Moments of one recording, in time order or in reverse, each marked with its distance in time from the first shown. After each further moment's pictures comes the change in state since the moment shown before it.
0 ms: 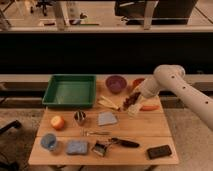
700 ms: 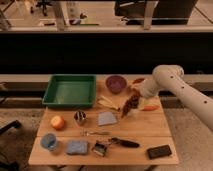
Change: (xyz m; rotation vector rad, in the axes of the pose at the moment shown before) arm 0.000 0.002 0.002 -0.009 0.009 0.002
